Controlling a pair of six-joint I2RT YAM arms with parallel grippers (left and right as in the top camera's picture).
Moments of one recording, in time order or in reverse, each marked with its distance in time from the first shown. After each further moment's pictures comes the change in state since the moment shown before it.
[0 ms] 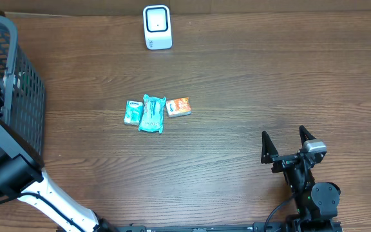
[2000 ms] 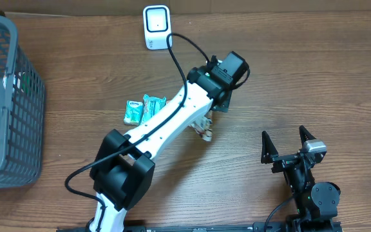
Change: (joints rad) left arm -1.397 -0.130 0.041 -0.166 0.270 -0.664; right arm 0.000 0.000 0.000 0.000 0.000 0.000
